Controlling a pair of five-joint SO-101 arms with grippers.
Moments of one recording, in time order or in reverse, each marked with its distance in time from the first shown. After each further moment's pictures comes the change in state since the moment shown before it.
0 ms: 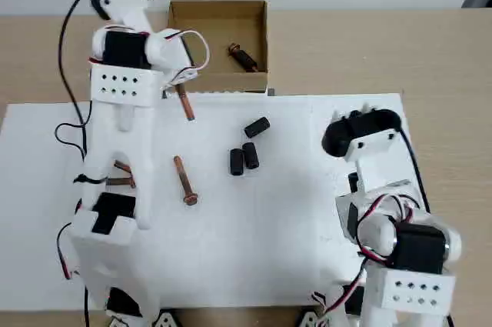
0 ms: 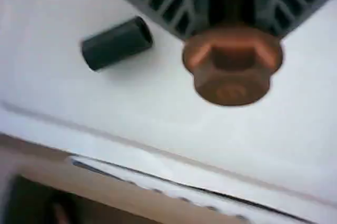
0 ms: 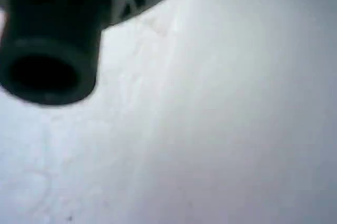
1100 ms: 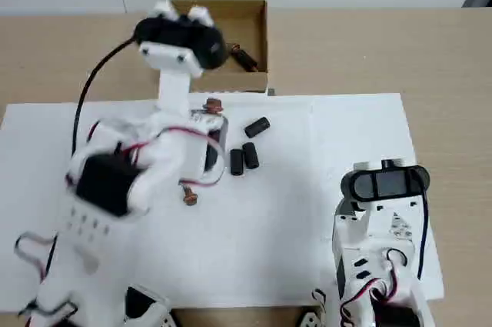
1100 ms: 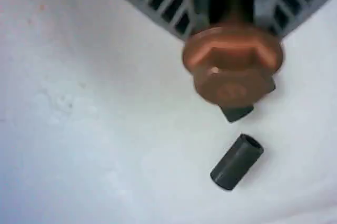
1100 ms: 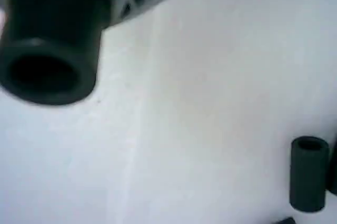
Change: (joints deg) left arm 15.6 -56.7 55.7 -16.4 -17.8; right arm -0.1 -41.4 26.0 -8.4 -12.7
